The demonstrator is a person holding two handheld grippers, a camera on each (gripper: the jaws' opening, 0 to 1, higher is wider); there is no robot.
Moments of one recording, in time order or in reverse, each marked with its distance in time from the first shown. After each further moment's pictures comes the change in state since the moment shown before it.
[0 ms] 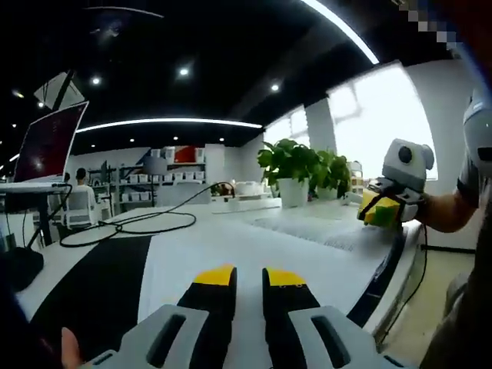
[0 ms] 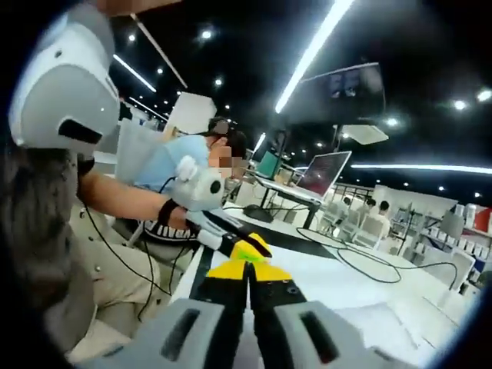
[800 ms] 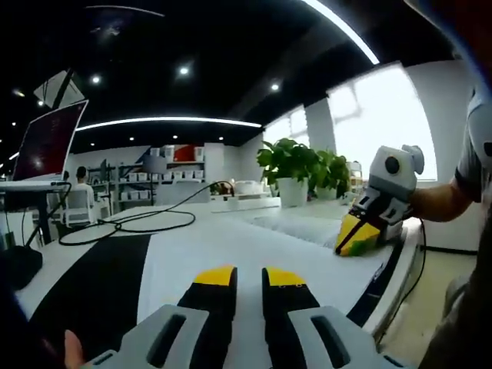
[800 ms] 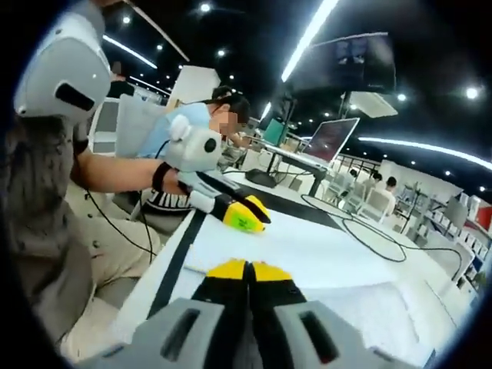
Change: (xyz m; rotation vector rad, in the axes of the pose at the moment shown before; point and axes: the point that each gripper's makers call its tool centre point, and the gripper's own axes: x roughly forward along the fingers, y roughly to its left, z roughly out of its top) left arm -0.003 0.001 0.000 -0.014 0.010 -0.005; right arm 0.011 -0.019 -0.035 -0.032 0.182 0.002
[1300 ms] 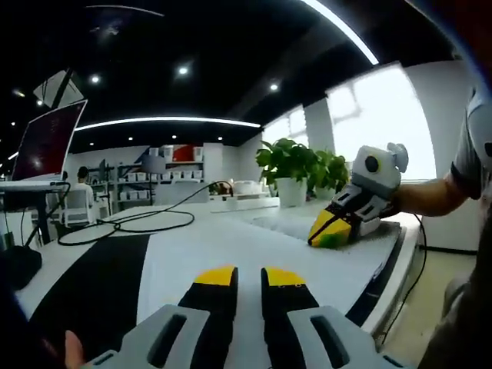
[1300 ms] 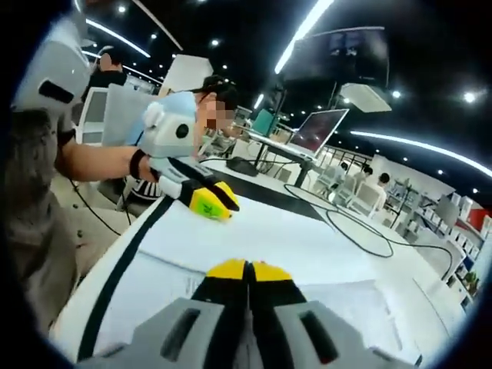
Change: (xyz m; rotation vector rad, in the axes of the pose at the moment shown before) left arm 0.002 0.002 0.001 0.000 0.000 -0.006; right arm 0.003 -0.041 -0.016 0.010 0.059 -0.058
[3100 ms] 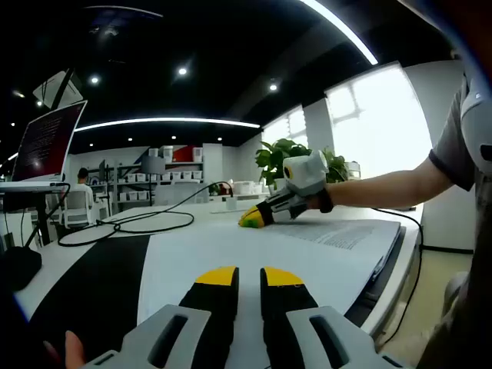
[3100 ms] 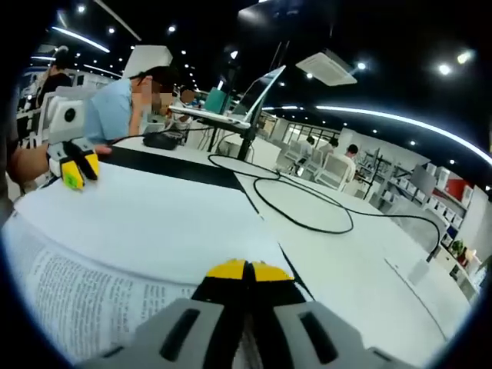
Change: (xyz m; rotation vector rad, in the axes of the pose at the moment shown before) left arm 0.003 -0.004 -0.001 0.005 -0.004 -0.011; right arm 0.041 -0.158 -0.065 0.120 0.110 -0.176
